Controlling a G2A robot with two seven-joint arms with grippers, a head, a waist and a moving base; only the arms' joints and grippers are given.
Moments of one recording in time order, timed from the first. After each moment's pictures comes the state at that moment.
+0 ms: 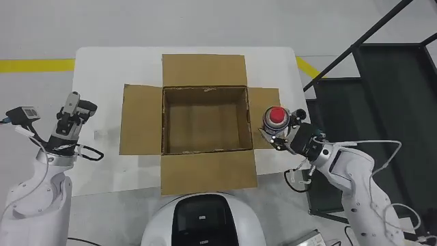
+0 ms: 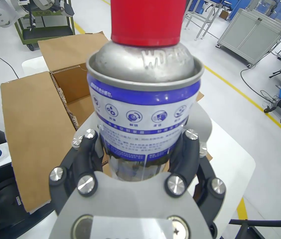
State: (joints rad) left arm 1.58 -1.16 -1.74 -1.72 -0.19 -0.50 -0.41; right arm -1.76 -1.14 1.70 -1.96 -1.43 -0.81 -0.19
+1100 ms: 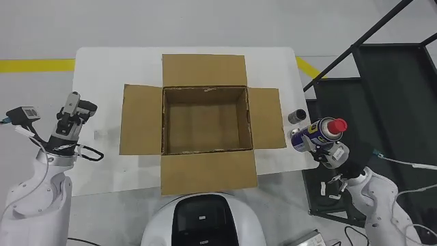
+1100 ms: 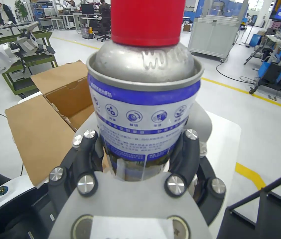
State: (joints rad) left arm 1.58 -1.16 -1.74 -1.72 -0.19 -0.50 -0.41; right arm -1.93 -1.14 1.88 -1.70 -1.38 -0.84 -0.66
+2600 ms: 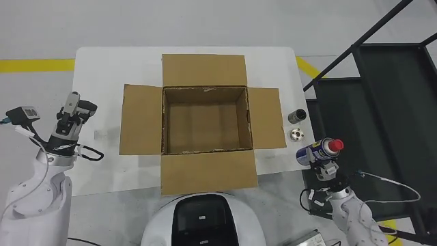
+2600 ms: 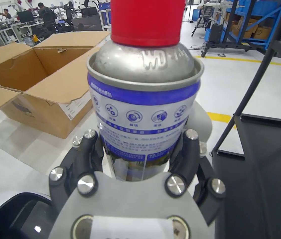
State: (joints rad) left arm 1.58 -1.16 -1.74 -1.72 -0.19 -0.50 -0.41; right arm -1.73 -1.16 1.68 -1.06 -1.45 -0.60 -1.04
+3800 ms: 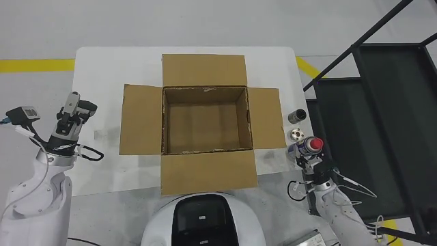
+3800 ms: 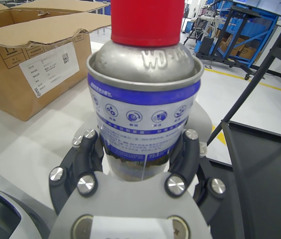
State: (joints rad) left arm 1.58 -1.16 -1.74 -1.72 -0.19 -0.50 -0.41; right arm -1.38 -1.19 1.47 -0.52 -1.59 -0.39 -1.33
